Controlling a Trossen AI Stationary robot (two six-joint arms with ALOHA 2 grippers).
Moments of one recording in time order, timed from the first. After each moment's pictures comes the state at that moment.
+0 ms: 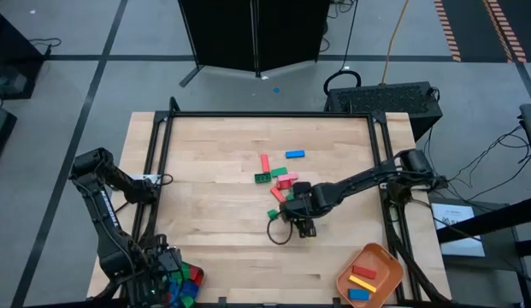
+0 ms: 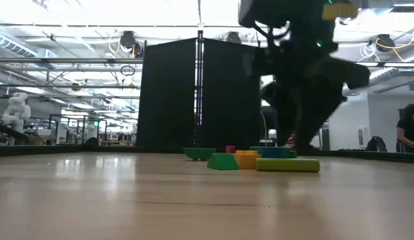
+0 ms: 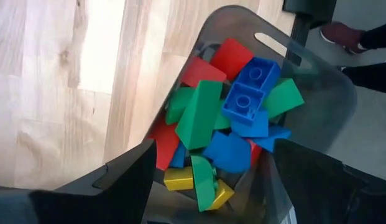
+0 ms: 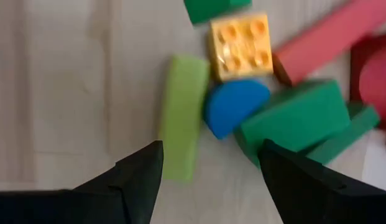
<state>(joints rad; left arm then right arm) -1.10 1.56 1.29 -1.12 -0.12 -1.30 0.24 1.82 1.19 -0.72 0.10 0.17</state>
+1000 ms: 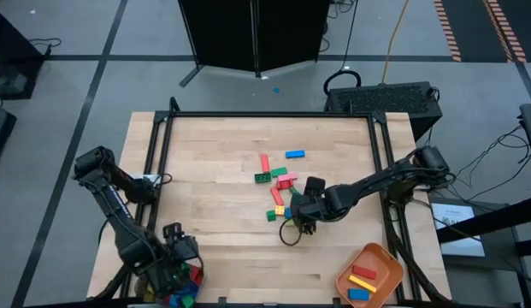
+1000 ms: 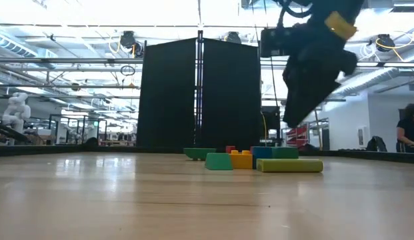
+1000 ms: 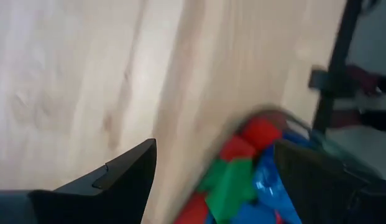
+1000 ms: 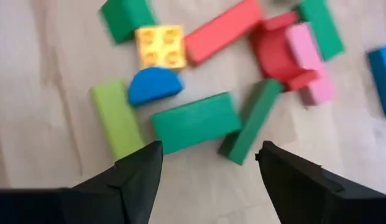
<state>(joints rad) -0.93 1.56 1.29 -1.11 -0.24 -1.18 0.30 1.68 1.10 -0.72 0.35 0.47</state>
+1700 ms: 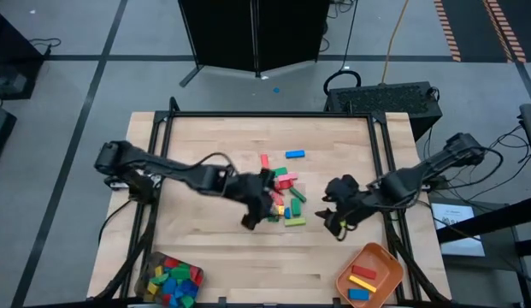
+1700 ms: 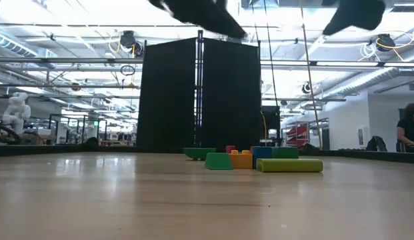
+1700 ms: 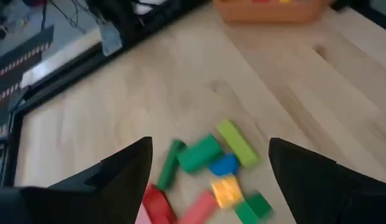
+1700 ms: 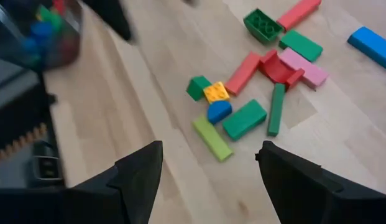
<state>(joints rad) -0.16 1.67 1.30 -0.26 -0.02 0.42 0.49 1.22 1.10 -0.83 0.39 0.98</state>
